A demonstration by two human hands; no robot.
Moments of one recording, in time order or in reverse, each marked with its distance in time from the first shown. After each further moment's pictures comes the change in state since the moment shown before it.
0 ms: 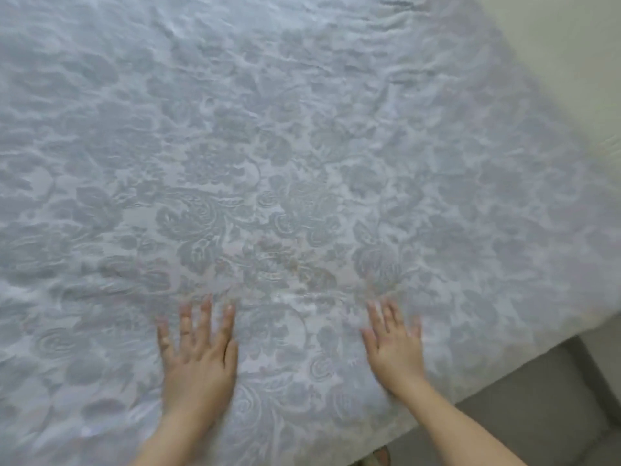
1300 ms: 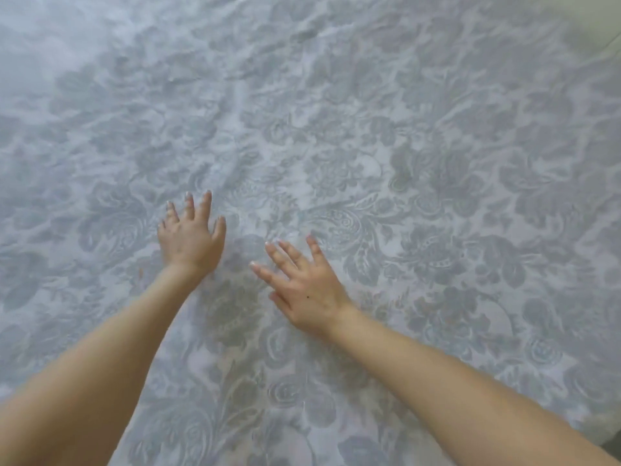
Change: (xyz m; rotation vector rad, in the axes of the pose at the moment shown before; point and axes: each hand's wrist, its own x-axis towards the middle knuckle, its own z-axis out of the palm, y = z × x) left_hand 0.393 0.378 -0.066 0.095 0.126 -0.030; right_hand 0.295 0.209 -0.106 0.083 0.279 -0.525
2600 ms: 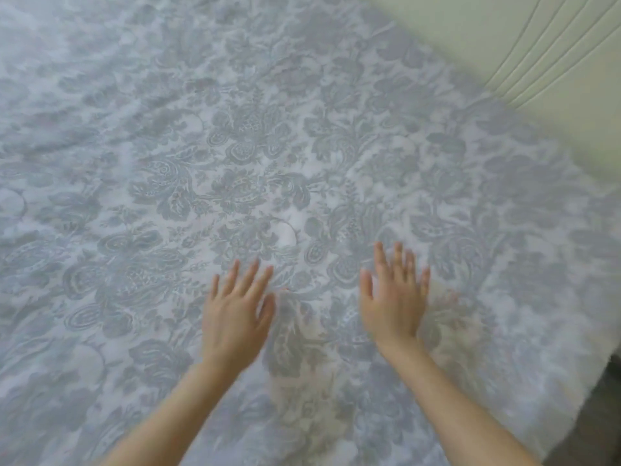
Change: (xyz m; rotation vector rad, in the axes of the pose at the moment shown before) left_hand -0.023 0.175 0.021 -0.172 -0.014 0.560; right_hand -0.072 0.191 -0.032 0.095 0.168 1.068
